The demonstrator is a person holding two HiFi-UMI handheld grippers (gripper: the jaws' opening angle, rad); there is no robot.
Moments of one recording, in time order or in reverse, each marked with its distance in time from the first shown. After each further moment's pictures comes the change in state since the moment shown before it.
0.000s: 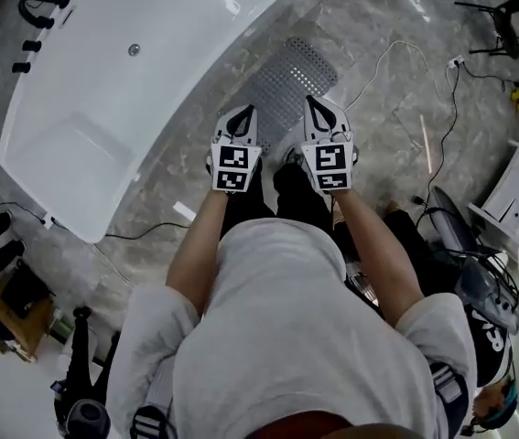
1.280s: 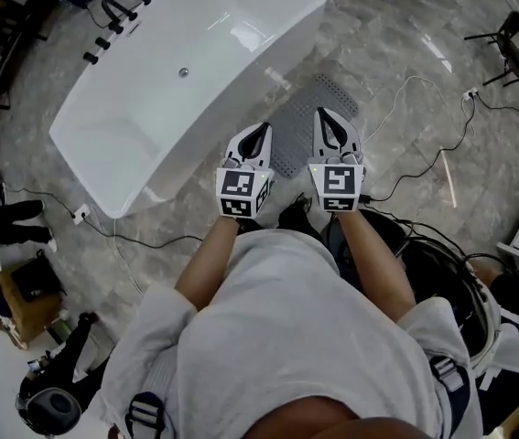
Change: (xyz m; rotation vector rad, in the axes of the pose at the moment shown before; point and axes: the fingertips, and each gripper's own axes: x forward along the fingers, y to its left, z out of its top) left arm -0.193 -0.134 0.064 0.027 -0.268 0.085; right arm -0.217 0.031 0.057 0.071 -0.372 -0.059
